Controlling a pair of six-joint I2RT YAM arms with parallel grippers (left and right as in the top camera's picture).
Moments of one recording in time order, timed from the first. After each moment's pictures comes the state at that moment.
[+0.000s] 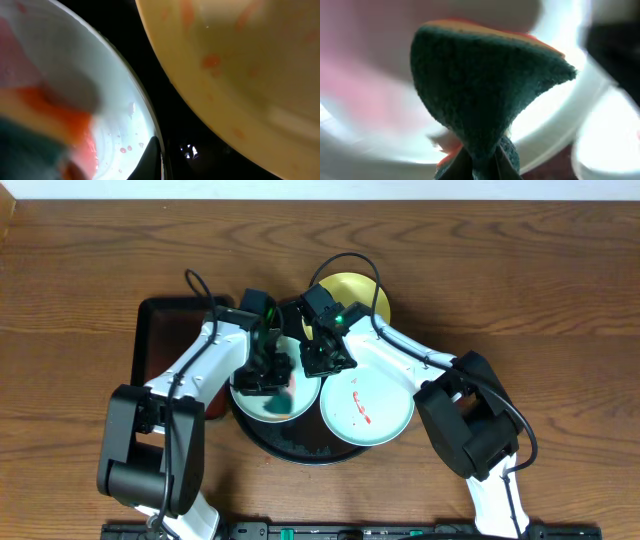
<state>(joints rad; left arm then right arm) -0.25 1.79 1.13 -0.94 0.26 -0.25 0.70 2.18 1.57 -0.74 -0.19 0.50</state>
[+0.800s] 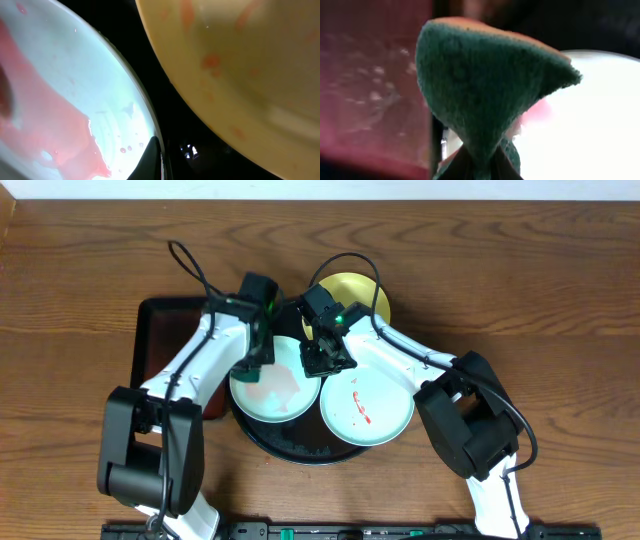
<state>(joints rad) -0.26 1.79 1.24 -0.90 -0.22 -0.36 0.70 2.18 1.57 -0.74 -0.19 0.50</state>
